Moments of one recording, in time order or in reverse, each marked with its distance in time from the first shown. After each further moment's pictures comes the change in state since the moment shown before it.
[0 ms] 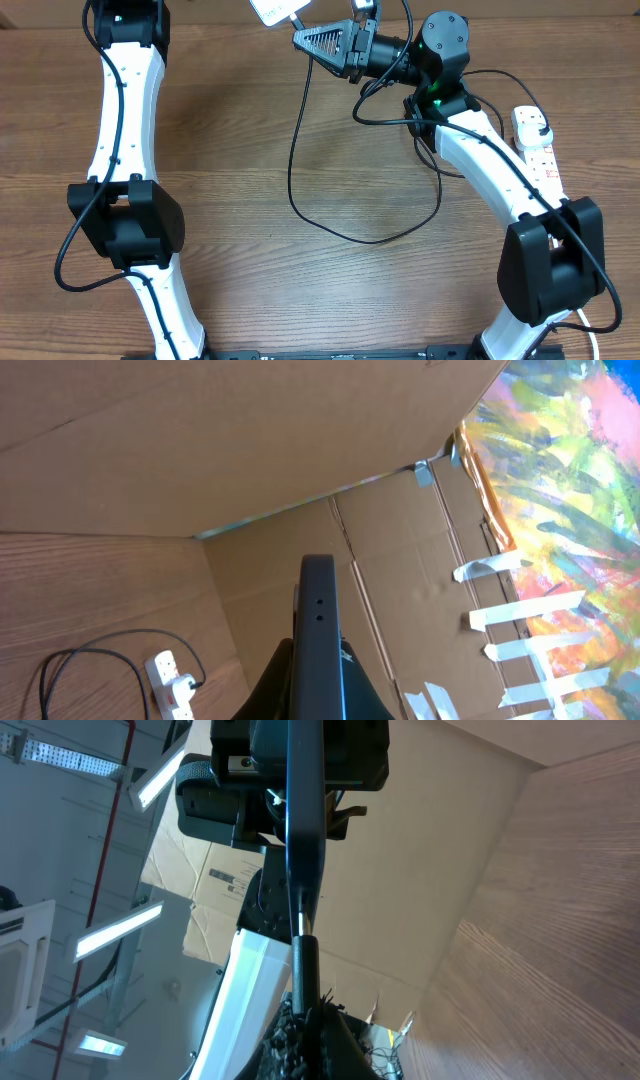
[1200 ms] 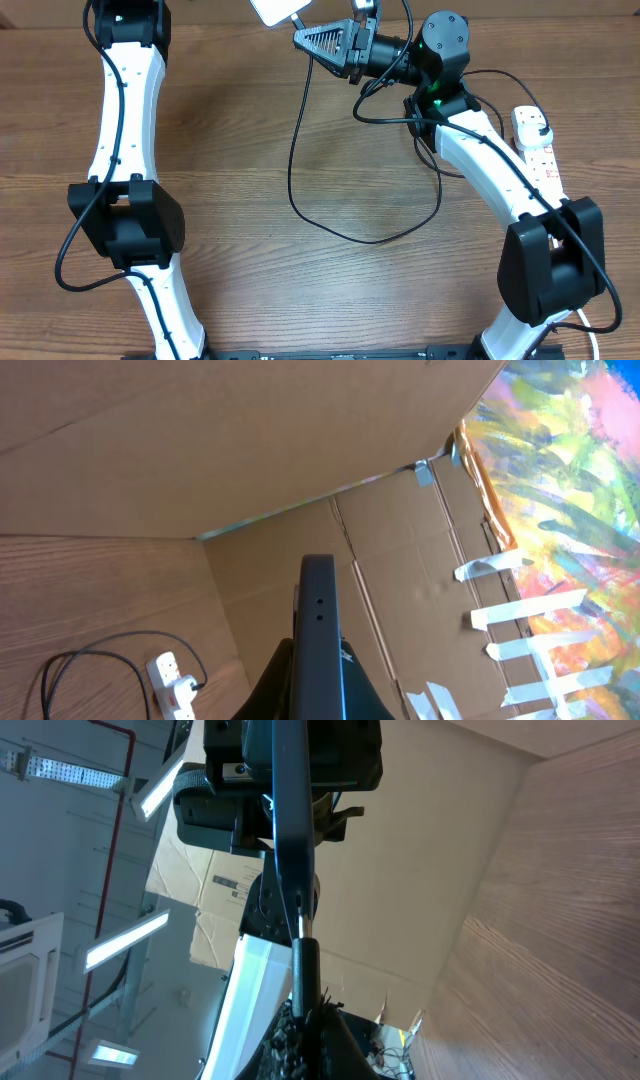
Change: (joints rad) left arm -0.005 0.000 0.000 0.001 0.000 0.007; right arm 0.000 0.000 0.000 -0.003 0.007 0.045
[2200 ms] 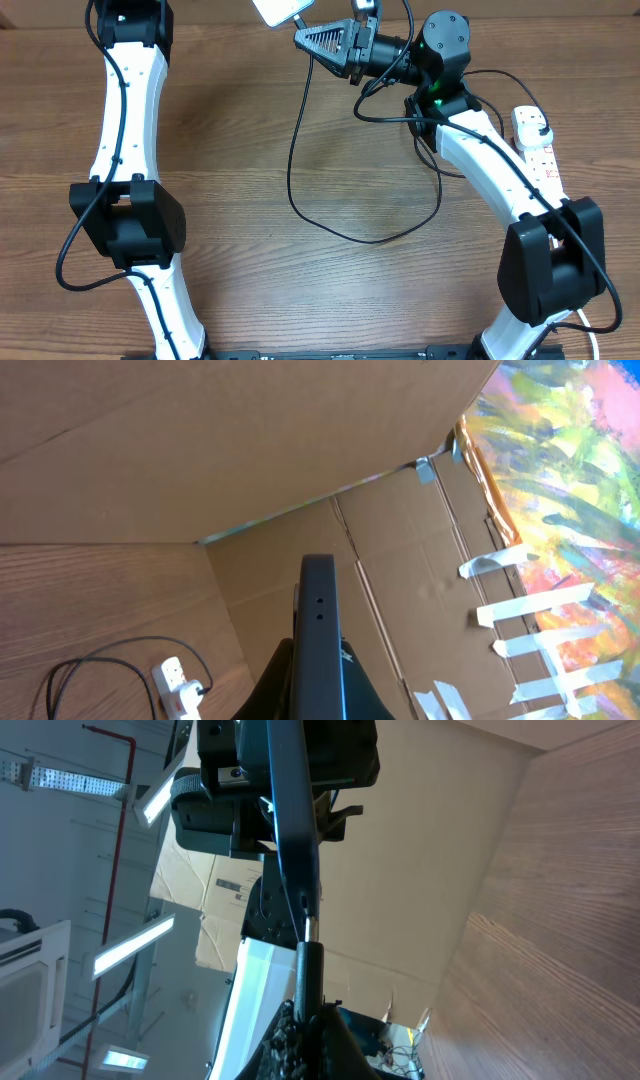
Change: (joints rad) left arm -0.009 0.000 0.000 0.003 -0.008 0.027; right arm 0.000 0.000 0.000 0.000 -0.002 0.030
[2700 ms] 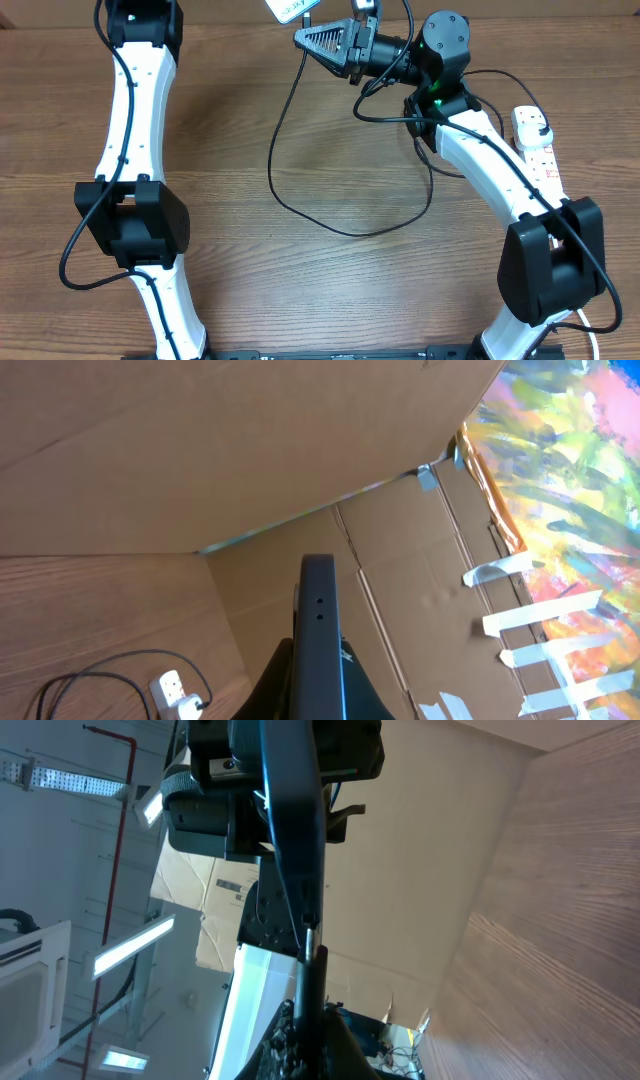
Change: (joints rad) left arm -0.026 0.000 0.000 -0.001 -0.055 0.014; right arm 0.000 0.000 0.000 0.000 0.002 0.000
